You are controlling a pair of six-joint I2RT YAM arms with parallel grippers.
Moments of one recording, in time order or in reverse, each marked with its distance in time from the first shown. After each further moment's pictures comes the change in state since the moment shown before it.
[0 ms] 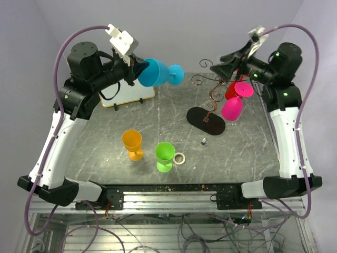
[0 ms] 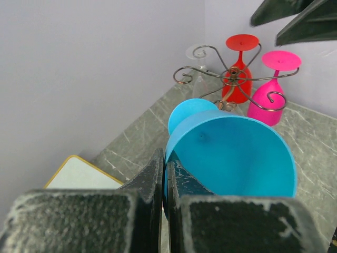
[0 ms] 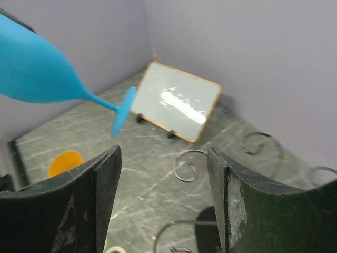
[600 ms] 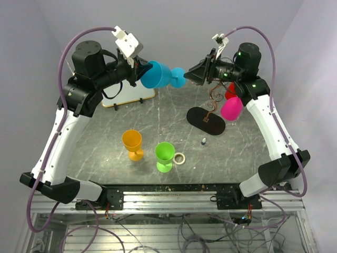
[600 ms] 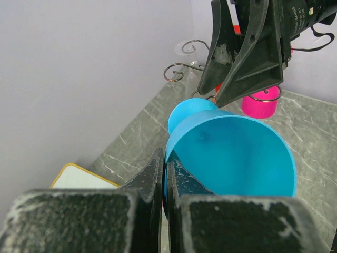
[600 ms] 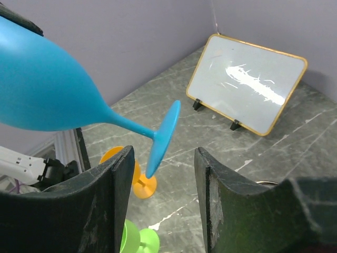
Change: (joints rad) left arm 0.000 0.029 0.001 0.000 0.087 0.055; right arm 0.232 0.170 -0.051 0.111 -0.014 0.185
